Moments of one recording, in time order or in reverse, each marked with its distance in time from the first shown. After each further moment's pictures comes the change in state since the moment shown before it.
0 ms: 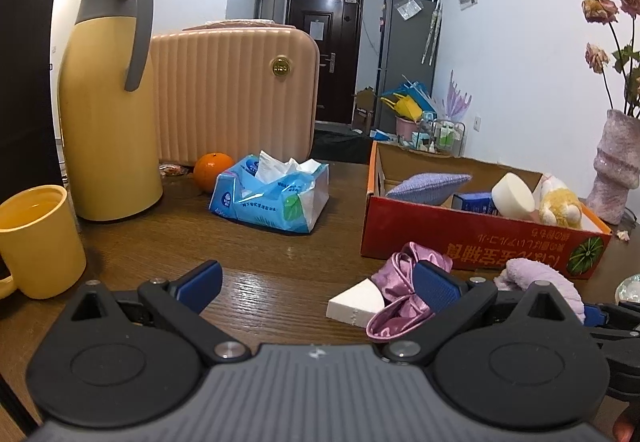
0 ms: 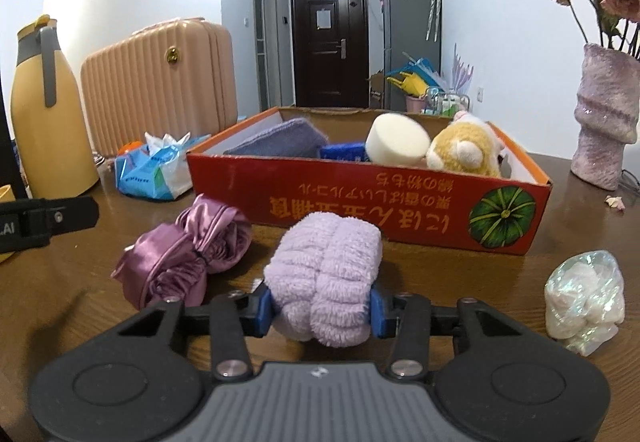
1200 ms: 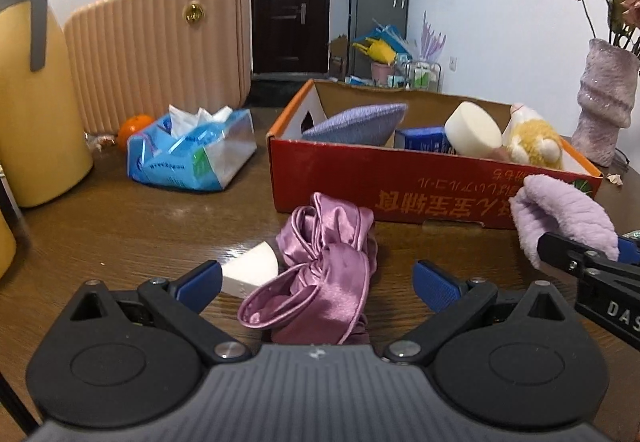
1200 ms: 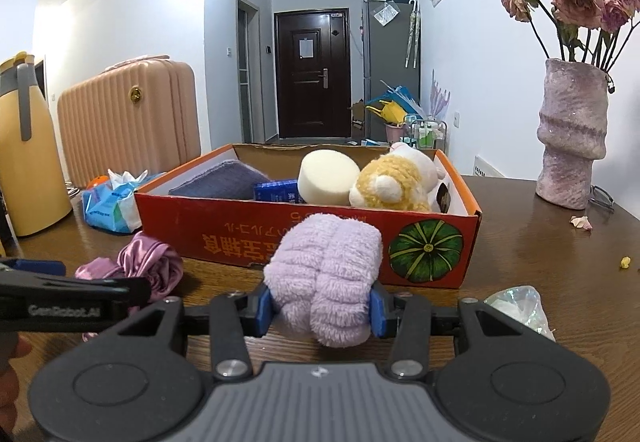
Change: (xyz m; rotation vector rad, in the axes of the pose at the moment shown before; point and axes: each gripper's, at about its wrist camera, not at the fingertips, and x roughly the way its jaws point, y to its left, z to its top) left arm 0.046 -0.073 -0.010 0.092 0.147 -0.039; right arm -0.009 -0.054 0.006 0.019 -0.090 -0.041
